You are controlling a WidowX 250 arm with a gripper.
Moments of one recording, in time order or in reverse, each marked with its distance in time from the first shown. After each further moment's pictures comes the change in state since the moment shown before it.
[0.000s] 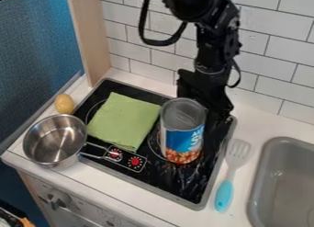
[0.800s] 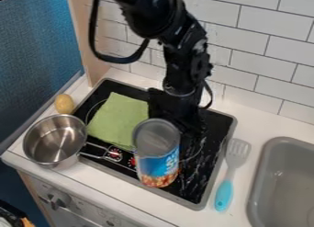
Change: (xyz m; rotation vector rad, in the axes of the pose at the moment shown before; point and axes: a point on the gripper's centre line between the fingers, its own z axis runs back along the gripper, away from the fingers) arm -0.061 0.000 0.005 0.020 0.016 0.062
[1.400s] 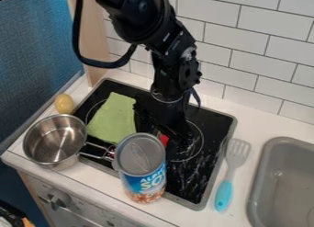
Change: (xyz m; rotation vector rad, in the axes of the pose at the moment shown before) arm -0.012 0.006 0.000 0.027 0.011 0.022
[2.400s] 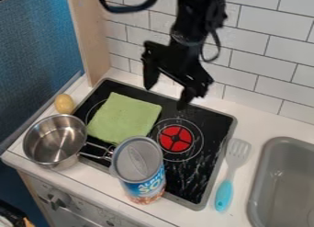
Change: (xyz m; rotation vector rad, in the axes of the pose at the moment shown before) arm 0.036 0.028 0.057 0.112 0.017 0.179
